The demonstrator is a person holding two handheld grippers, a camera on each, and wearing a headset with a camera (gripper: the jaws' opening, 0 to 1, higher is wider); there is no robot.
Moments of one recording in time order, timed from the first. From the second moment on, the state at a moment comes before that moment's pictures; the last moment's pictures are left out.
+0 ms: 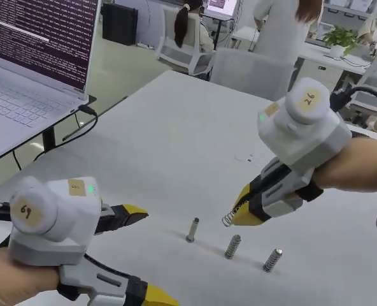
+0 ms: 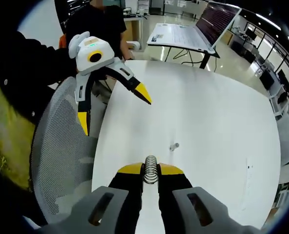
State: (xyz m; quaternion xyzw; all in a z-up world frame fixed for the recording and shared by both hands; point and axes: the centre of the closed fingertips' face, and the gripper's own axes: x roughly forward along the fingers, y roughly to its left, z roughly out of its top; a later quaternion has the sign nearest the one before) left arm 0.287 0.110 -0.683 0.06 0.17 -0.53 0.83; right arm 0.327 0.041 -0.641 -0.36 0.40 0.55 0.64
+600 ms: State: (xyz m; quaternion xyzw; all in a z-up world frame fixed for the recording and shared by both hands) left arm 0.290 0.109 -0.684 0.06 0.16 -0.53 0.83; right arm 0.374 0.059 -0.673 -0.41 0.43 0.55 0.58
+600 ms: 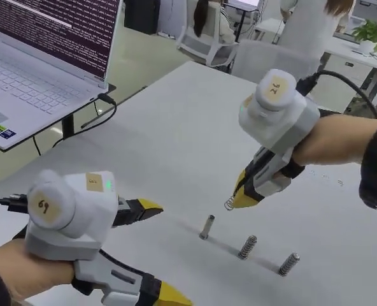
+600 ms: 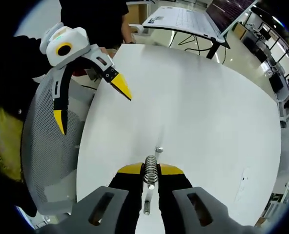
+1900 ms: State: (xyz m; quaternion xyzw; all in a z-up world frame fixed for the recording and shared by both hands) left arm 0.290 0.109 -0.691 0.05 0.16 -0.53 0.83; right arm 0.392 0.066 -0.729 -0.43 0.48 0.54 0.54
